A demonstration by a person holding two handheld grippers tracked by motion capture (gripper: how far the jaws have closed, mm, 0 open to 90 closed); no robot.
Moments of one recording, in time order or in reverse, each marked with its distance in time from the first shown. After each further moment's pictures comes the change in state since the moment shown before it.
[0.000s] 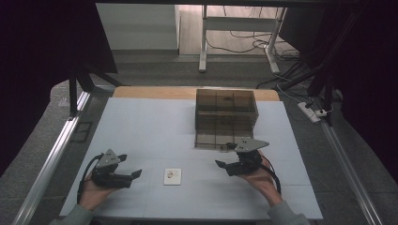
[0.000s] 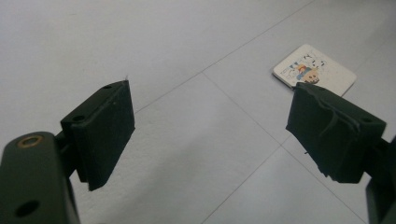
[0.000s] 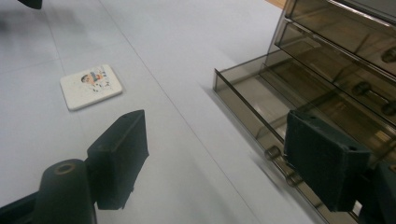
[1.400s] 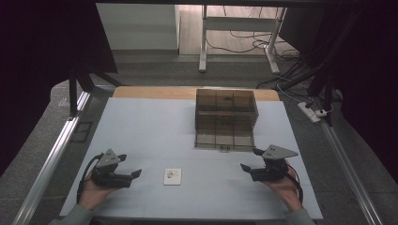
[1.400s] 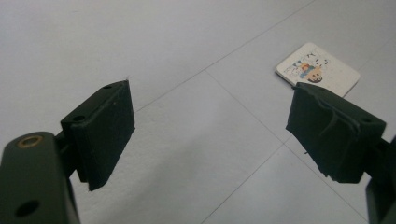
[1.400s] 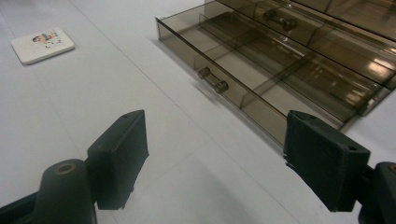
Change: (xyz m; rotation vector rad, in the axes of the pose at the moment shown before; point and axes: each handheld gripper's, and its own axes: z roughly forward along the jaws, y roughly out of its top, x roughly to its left) left arm 0.001 0.000 -0.001 0.006 0.007 -0.008; right arm -0.023 -0.050 -0.055 0.022 -0.133 0.084
